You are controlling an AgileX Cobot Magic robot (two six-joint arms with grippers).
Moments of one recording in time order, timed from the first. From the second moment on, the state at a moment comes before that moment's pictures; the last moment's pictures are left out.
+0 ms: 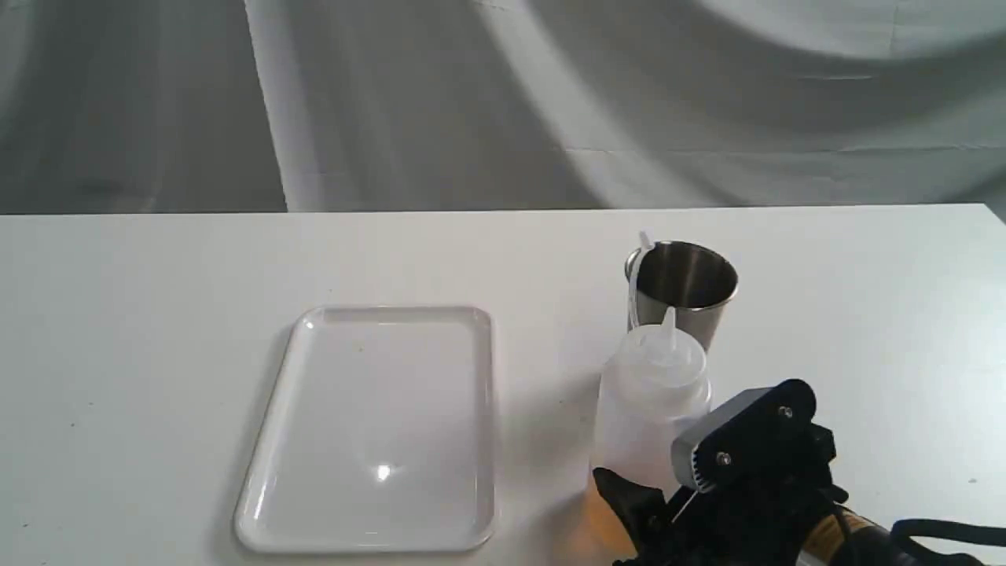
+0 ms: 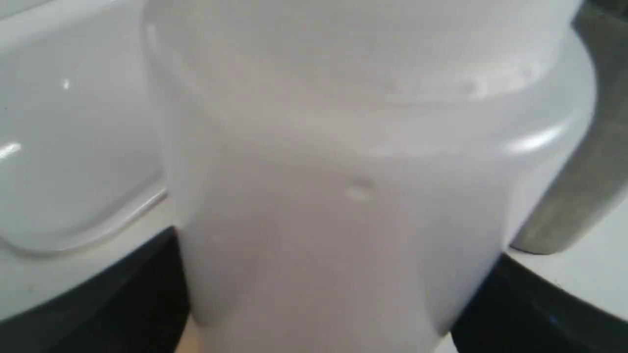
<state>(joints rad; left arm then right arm) -0.40 0.01 0.00 0.26 0.07 -0.06 0.35 1.84 -0.37 -0.04 -0.96 -0.11</state>
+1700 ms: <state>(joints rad) -0.40 0.01 0.00 0.26 0.07 -0.06 0.21 1.17 -0.92 -0.85 0.45 0.42</state>
